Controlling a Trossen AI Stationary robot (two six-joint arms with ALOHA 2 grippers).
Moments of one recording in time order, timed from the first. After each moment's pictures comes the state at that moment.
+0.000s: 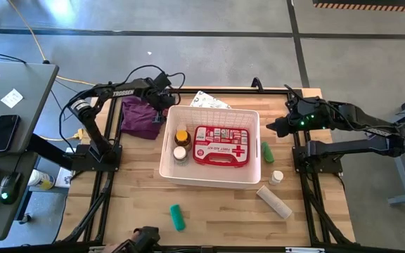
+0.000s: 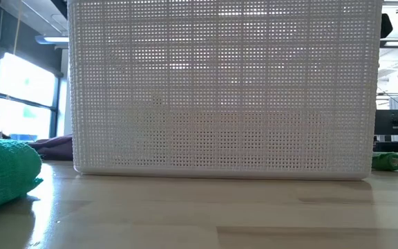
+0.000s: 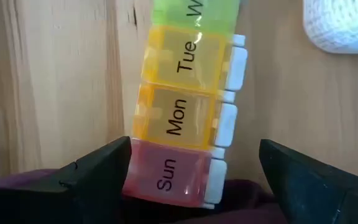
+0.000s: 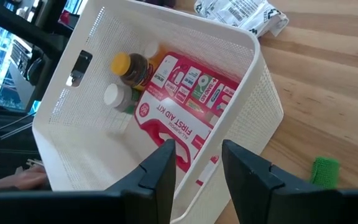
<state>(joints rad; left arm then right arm) 0.82 1.72 1.04 -0.62 0.24 0.88 -0.18 0.76 1.03 -0.95 0.06 0.99</state>
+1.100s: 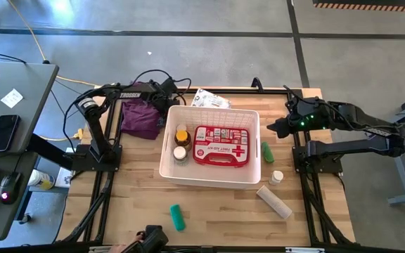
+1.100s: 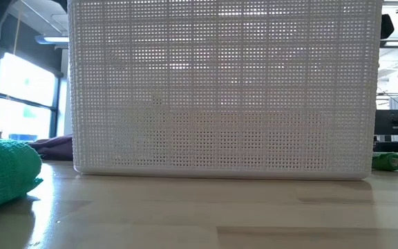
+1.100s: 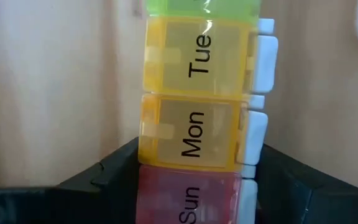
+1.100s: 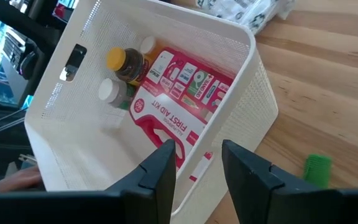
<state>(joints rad) 0.76 1.79 1.06 -0.56 0.11 0.78 -0.18 0.76 1.03 -0.97 0.06 0.97</state>
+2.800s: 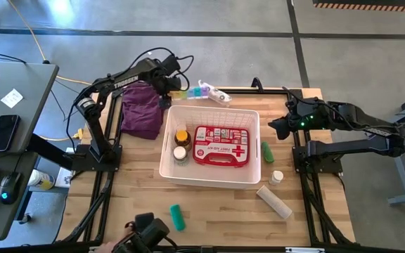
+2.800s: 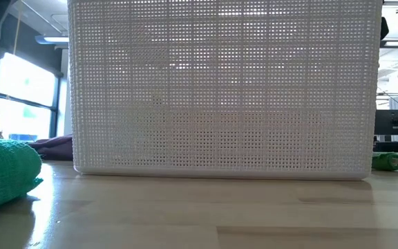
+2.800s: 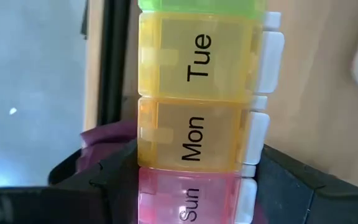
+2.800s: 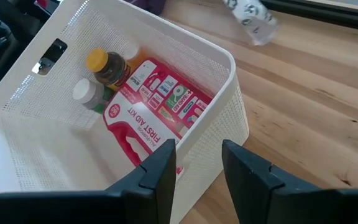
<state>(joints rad) 0.78 1.79 1.52 -1.05 -0.07 0.63 -0.18 0.76 1.03 -0.99 0.15 0.81</state>
